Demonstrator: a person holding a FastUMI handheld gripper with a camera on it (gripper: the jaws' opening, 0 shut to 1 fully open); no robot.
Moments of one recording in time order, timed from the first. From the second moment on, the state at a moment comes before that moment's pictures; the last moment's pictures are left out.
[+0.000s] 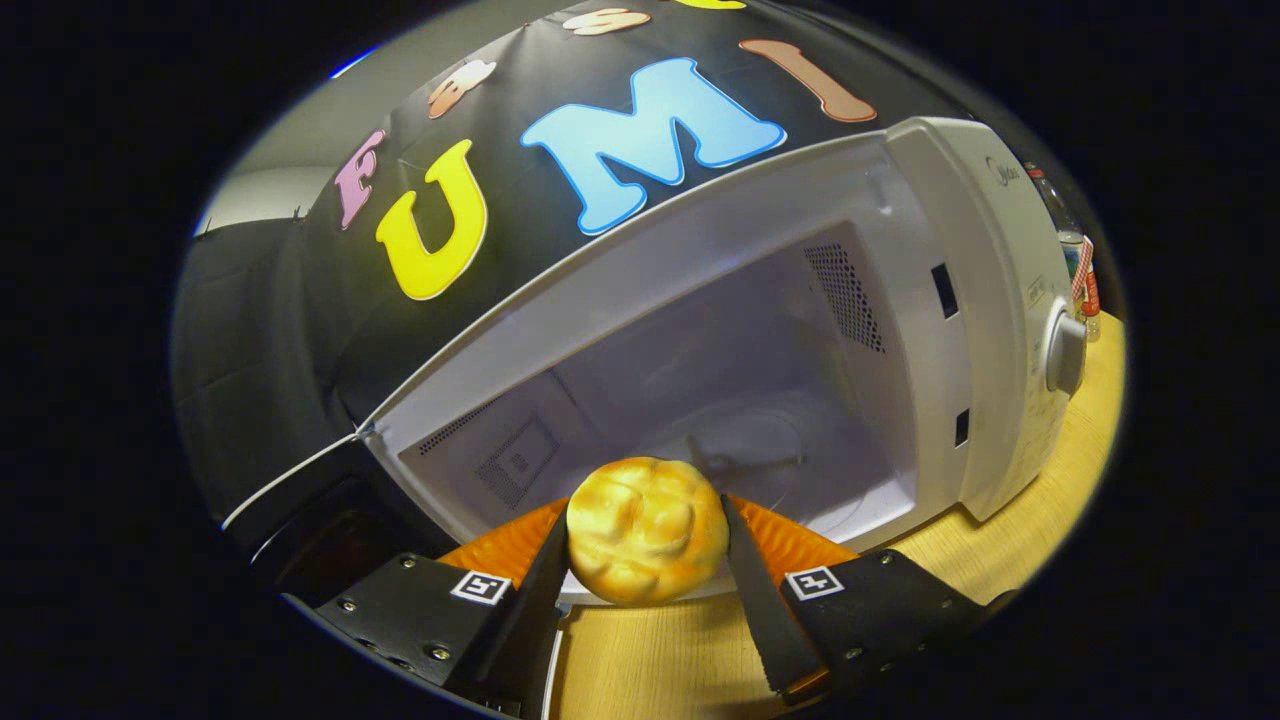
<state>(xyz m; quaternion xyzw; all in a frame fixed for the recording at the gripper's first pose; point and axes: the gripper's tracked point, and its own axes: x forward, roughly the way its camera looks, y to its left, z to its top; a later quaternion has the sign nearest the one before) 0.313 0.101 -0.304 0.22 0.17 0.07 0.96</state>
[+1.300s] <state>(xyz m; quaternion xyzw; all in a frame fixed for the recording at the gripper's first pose) 0.177 0.126 -0.172 0.10 0.11 0.11 0.98</state>
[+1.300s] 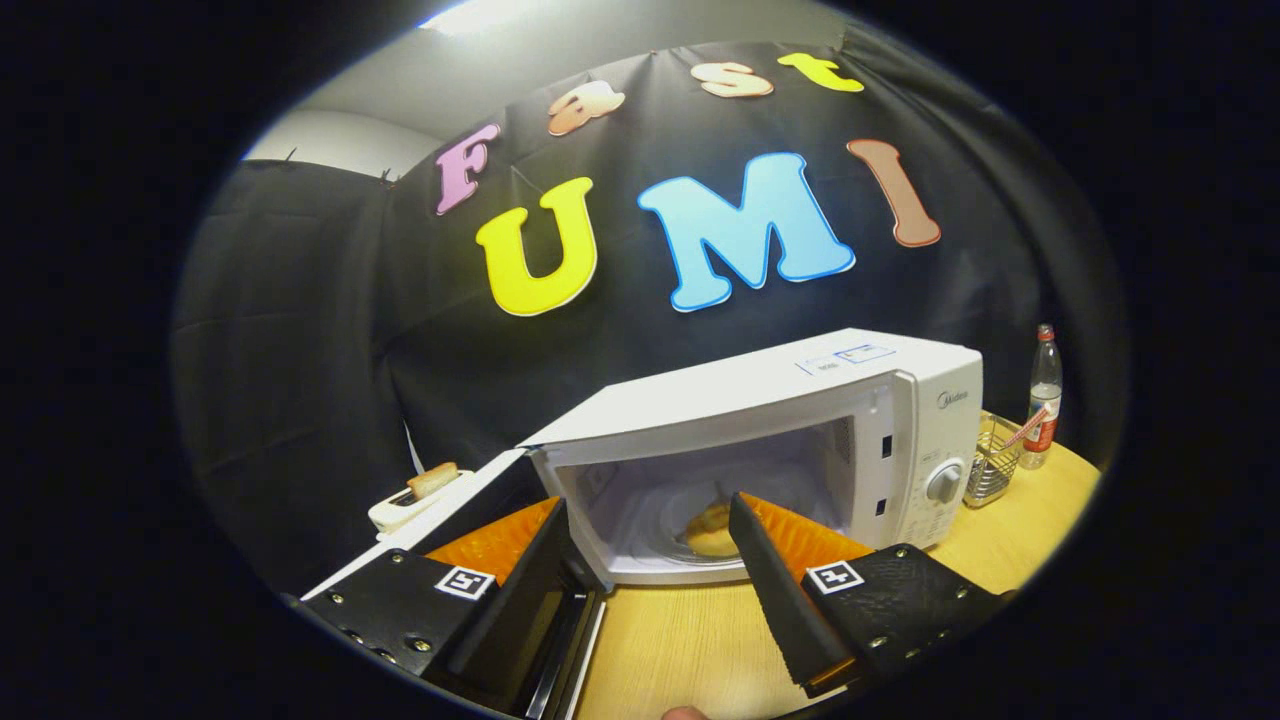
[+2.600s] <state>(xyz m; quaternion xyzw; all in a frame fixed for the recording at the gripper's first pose) -0.072 0.323 -0.151 0.01 0.15 0.38 0.91</state>
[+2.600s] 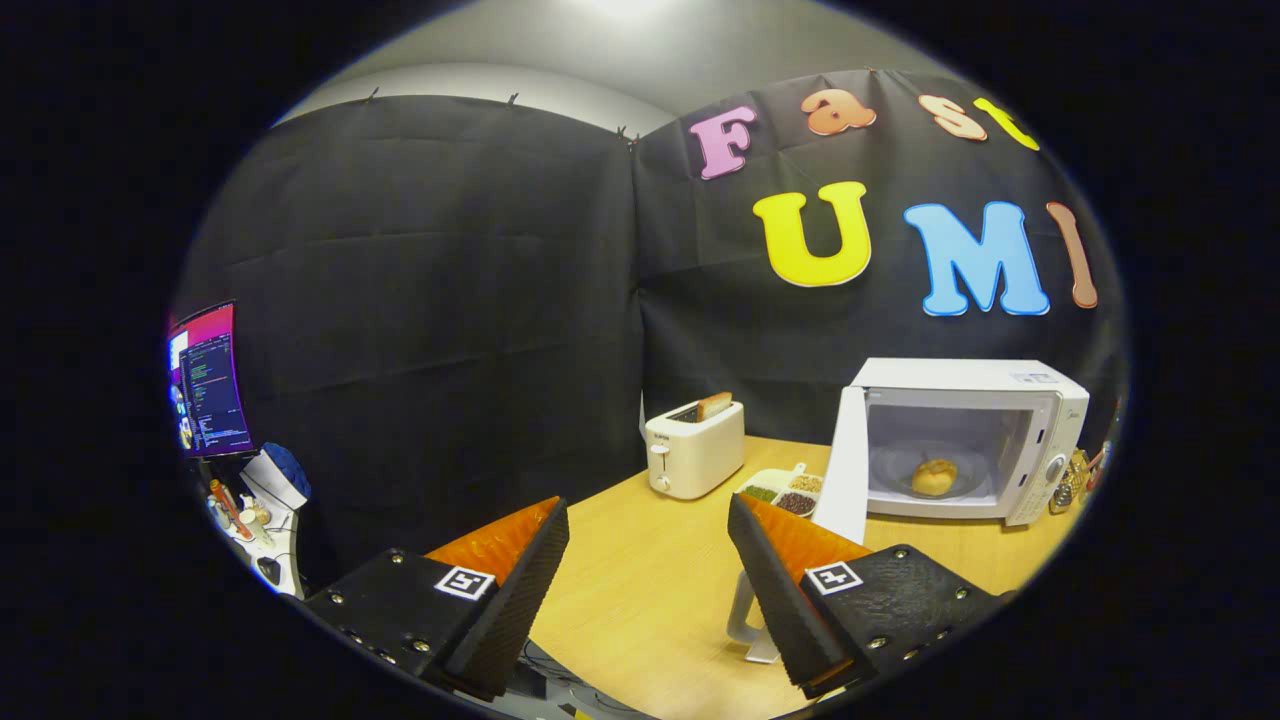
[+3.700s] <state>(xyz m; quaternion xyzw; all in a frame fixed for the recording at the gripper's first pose) -0.015 0.271 -0.223 0.00 0.26 0.30 0.92</state>
